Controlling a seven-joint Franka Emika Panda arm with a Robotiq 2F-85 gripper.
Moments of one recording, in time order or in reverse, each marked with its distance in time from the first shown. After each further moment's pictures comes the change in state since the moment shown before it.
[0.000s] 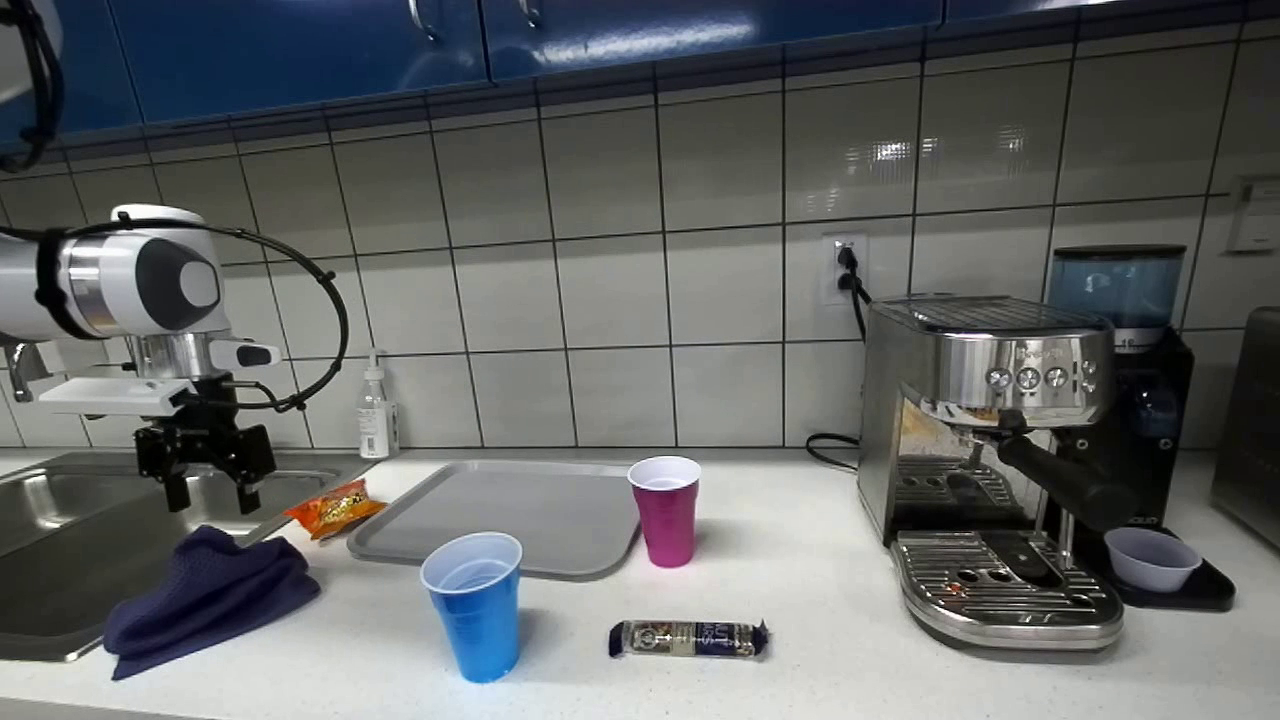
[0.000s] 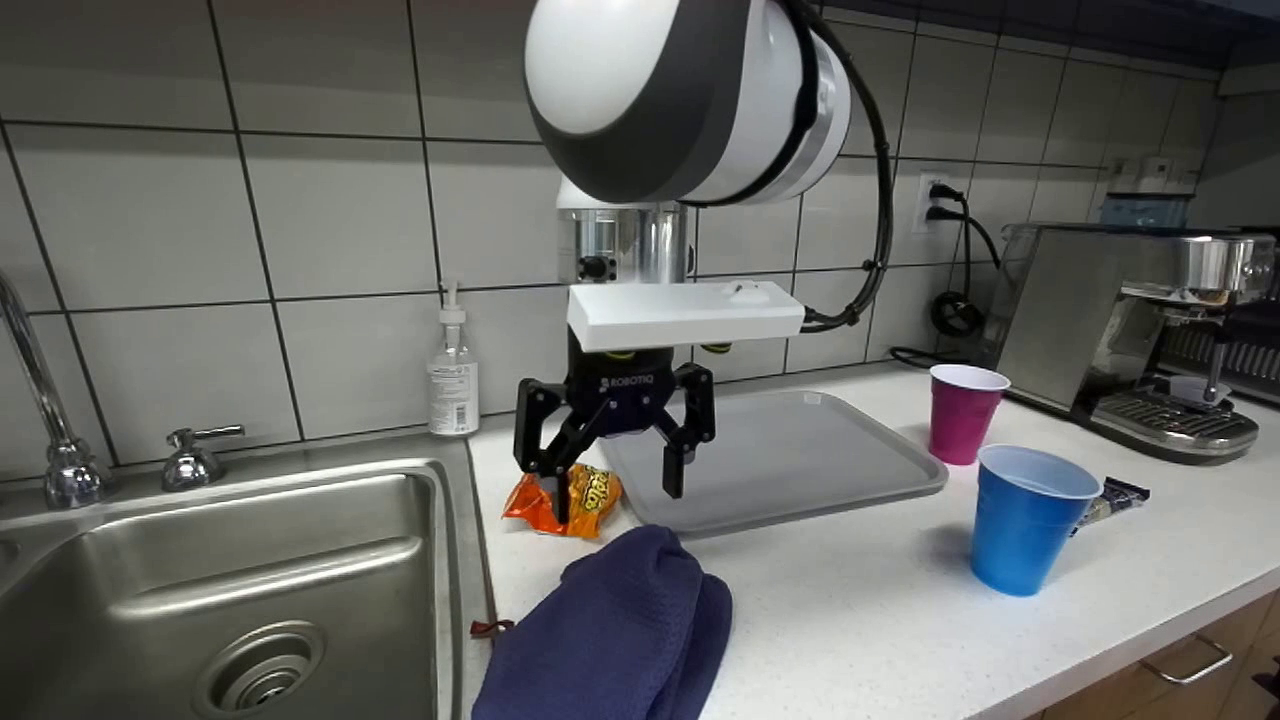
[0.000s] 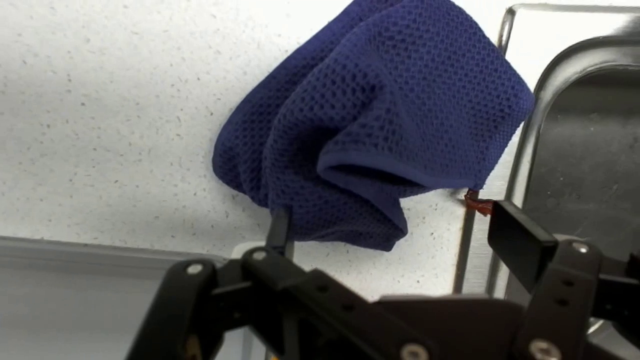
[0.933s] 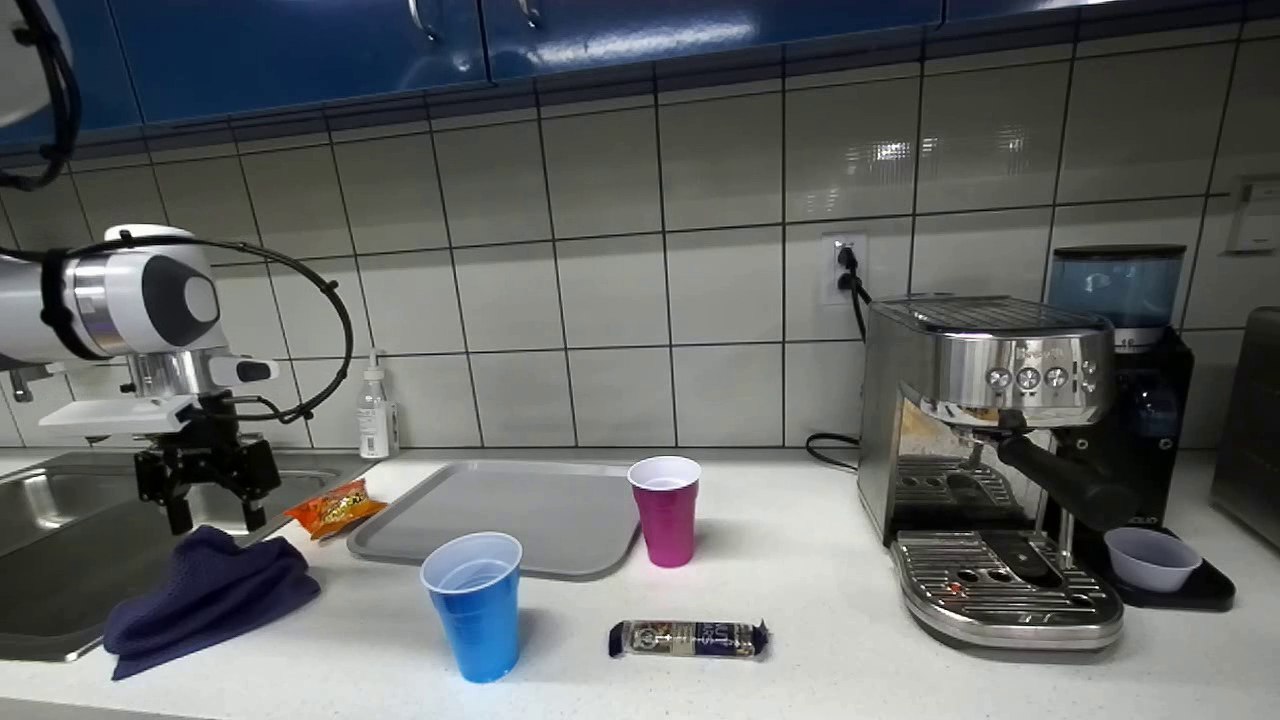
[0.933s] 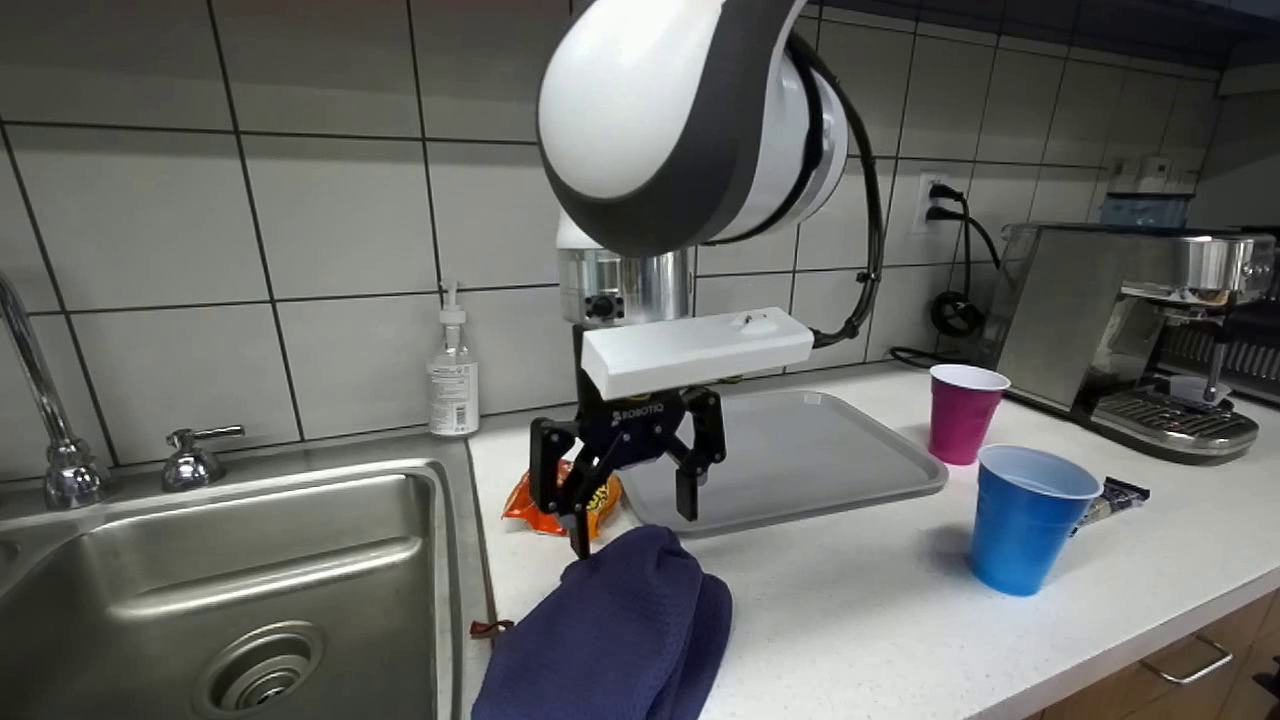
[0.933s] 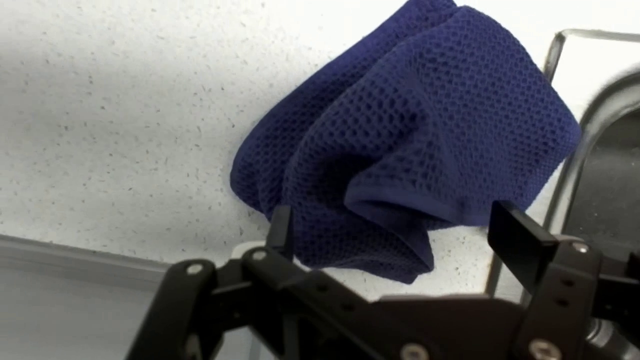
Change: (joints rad) arm 0.004 0.035 0.000 -0.011 -0.087 0.001 0.015
